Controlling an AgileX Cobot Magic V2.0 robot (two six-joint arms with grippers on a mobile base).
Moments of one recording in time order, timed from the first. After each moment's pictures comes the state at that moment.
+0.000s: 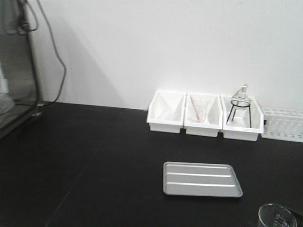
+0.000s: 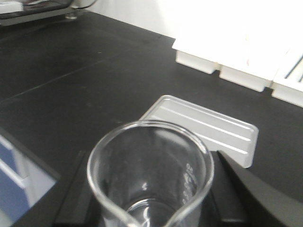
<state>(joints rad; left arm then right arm) -0.01 -0.02 0.03 0.06 0.37 0.02 0.43 0.74 -0.40 -1.25 0.04 1.20</state>
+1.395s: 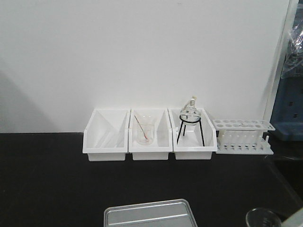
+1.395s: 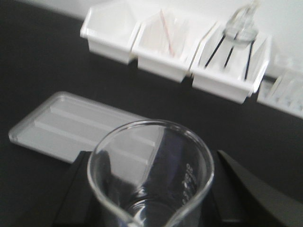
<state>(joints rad) -0.01 -0.02 0.03 0.06 0.37 0.02 0.39 0.90 -0.41 -1.33 -0.04 1.20</state>
